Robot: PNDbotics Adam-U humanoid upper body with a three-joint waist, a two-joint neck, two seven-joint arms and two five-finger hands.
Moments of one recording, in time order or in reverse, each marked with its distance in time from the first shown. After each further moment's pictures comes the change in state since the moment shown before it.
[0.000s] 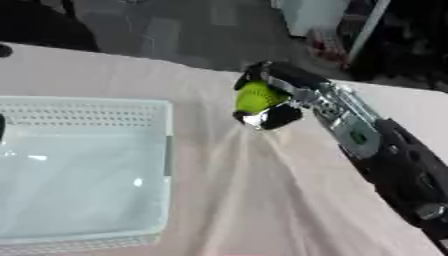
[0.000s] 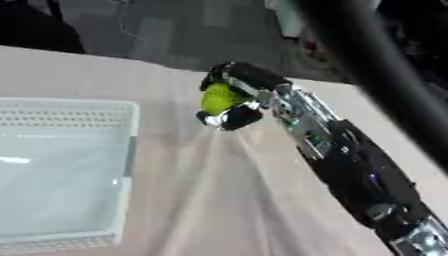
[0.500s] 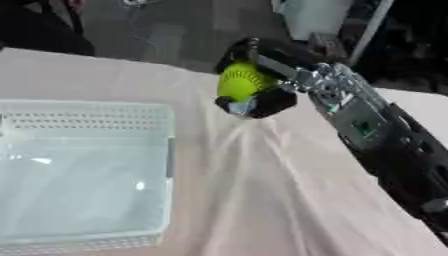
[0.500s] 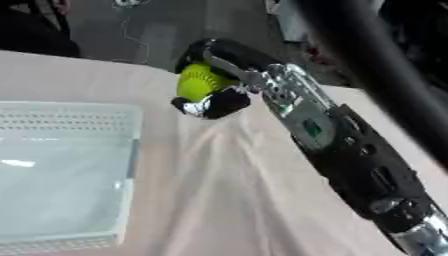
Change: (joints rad) left arm -0.001 0.004 0.009 0.000 -0.003 0.001 0.023; right arm -0.062 0.002 0.026 -0.110 -0.069 0.052 0.034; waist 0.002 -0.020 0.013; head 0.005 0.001
